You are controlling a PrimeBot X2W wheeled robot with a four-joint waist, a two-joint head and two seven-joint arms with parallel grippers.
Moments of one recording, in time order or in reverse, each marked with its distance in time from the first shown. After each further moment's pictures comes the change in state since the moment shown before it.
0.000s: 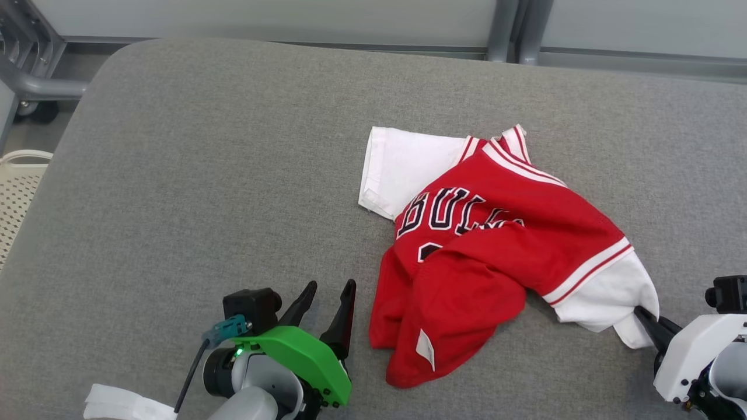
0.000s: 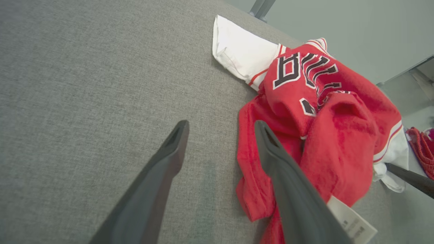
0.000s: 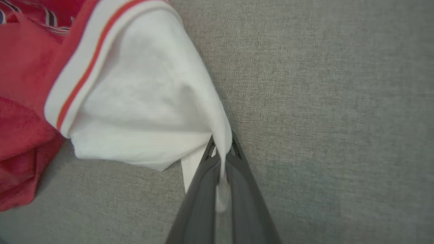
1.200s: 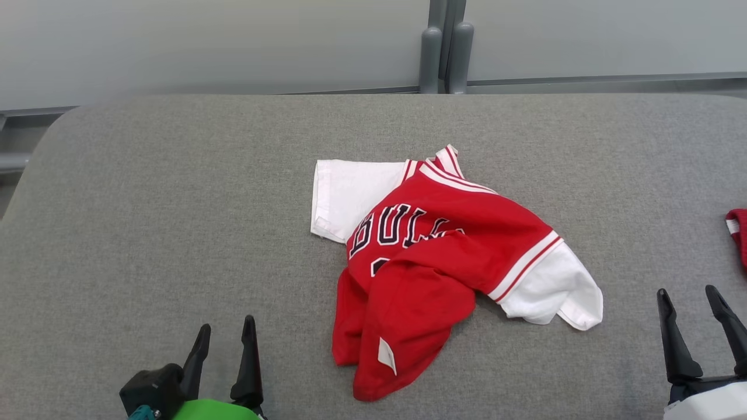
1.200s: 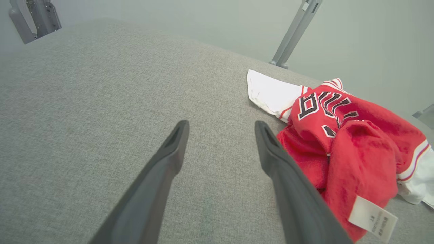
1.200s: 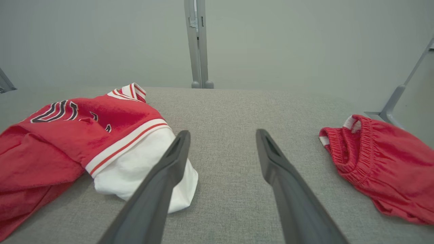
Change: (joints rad) left arm 0.289 0.142 0.181 -0.205 0.117 0.164 -0.177; right arm 0.191 0.113 -0.088 -0.157 -0.333 0.000 -0.602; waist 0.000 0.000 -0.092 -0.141
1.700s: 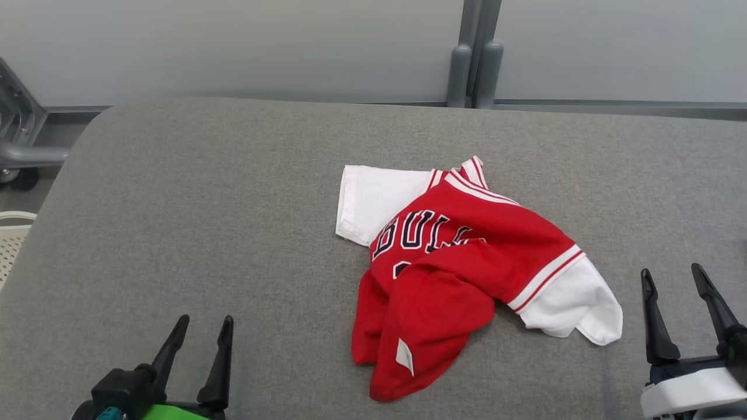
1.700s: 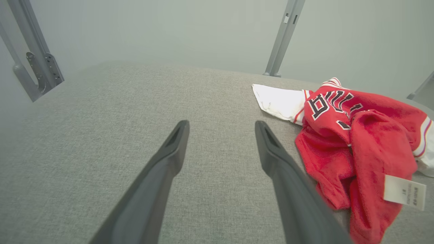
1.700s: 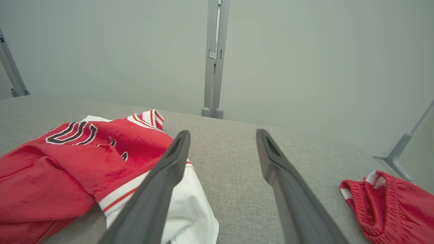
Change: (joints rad) left arm 0.039 -0.035 0.219 0.134 0.247 -0.387 -0.004; right arm -0.075 0.094 -0.022 0.028 -0.199 0.000 -0.083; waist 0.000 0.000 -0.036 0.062
